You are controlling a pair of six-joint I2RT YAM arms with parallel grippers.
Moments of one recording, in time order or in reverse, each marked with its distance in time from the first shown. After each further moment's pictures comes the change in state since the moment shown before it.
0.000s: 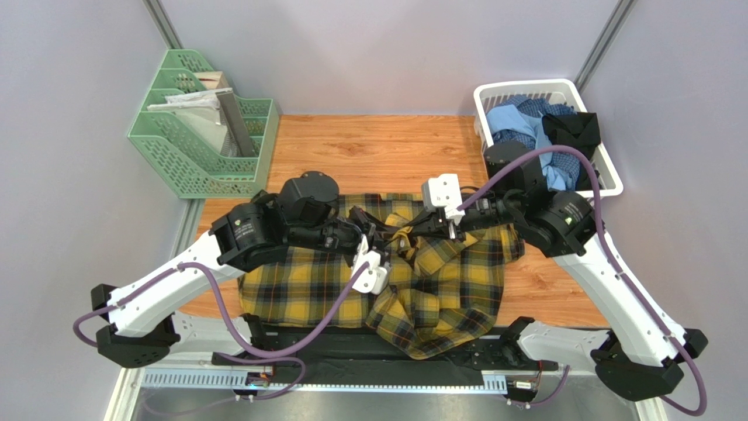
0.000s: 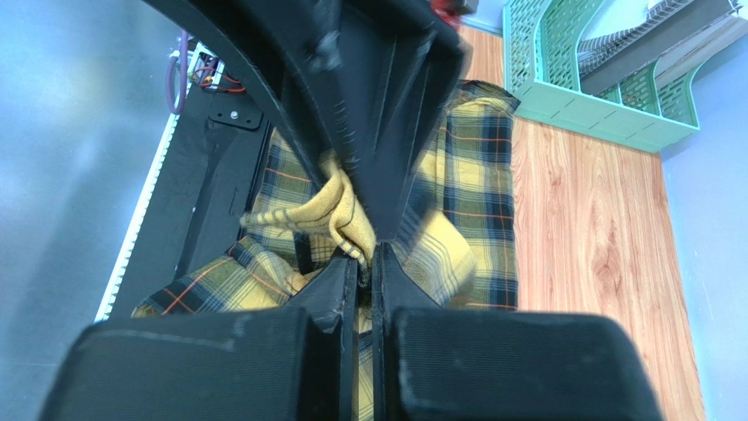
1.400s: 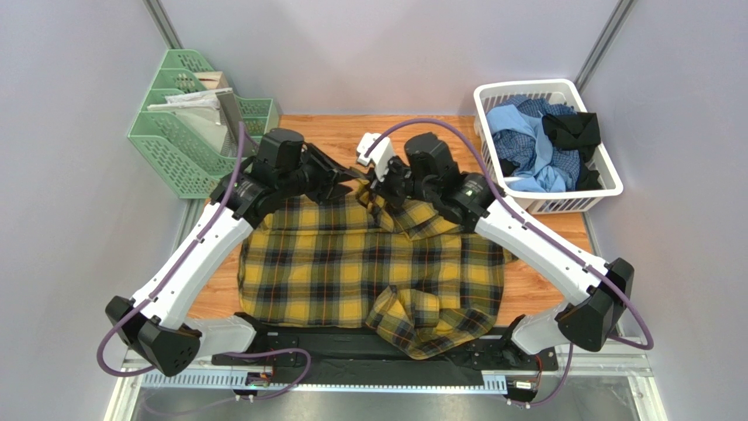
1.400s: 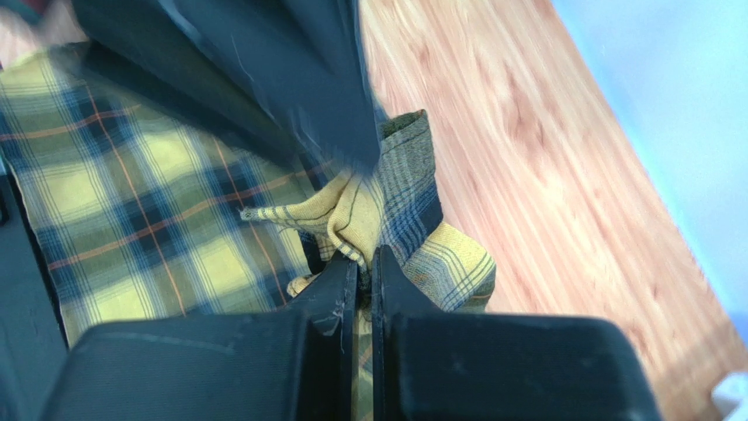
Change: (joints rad) left arm 0.535 0.082 -0.093 0.023 -0.275 -2.499; right arm 0.124 0.308 -0.074 0.444 0.662 0.344
